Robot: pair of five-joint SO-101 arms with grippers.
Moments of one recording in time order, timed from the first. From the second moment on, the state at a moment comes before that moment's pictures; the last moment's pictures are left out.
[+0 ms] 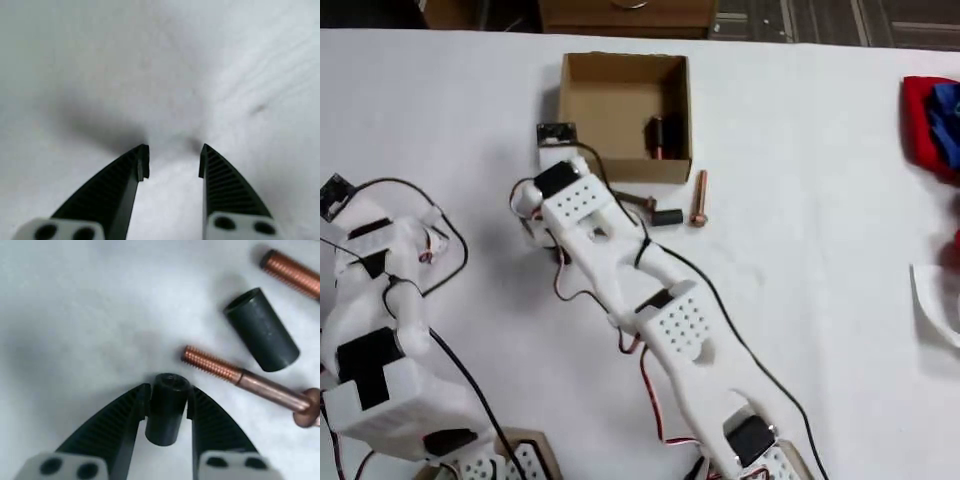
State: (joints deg) left arm -32.8 4.0 36.0 41.6 32.9; right arm -42.5 57.4 -51.7 85.9 -29.4
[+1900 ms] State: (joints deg) left arm 16.4 45.6 -35.7 86.1 -50.3; right arm 19.1 -37.1 16.2 100.0 23.8
